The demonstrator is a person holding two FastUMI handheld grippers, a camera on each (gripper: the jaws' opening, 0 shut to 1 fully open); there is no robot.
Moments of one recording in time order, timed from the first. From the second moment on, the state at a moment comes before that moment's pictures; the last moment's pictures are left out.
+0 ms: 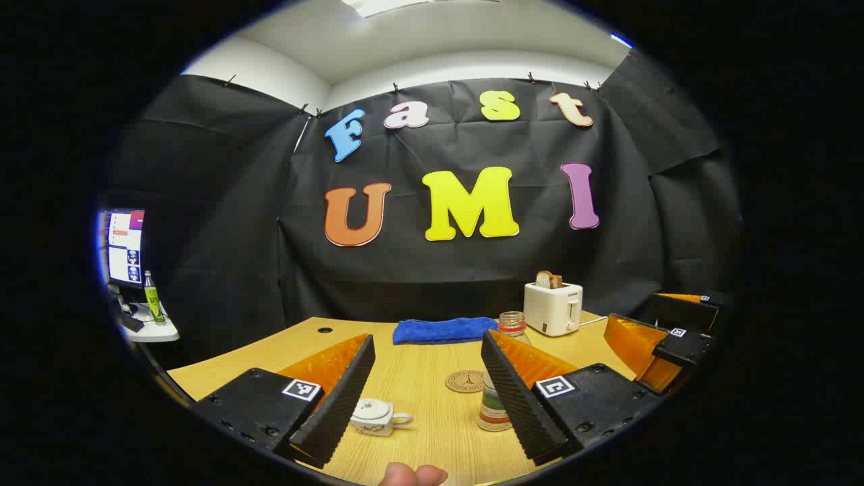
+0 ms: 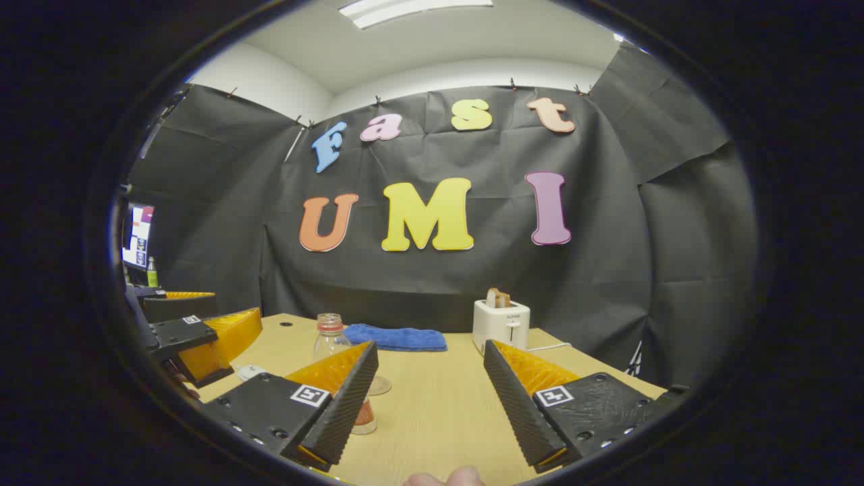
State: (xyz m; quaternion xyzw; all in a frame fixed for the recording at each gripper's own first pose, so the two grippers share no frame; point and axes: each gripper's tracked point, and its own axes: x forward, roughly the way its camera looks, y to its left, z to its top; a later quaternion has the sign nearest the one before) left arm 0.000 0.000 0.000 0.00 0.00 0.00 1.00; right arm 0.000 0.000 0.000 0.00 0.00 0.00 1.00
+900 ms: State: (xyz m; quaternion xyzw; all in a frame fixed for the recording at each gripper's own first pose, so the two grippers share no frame) left arm 0.000 0.010 0.002 0.00 0.00 0.01 1.00; right arm 0.008 0.009 -0.009 0.01 0.01 0.00 1.00
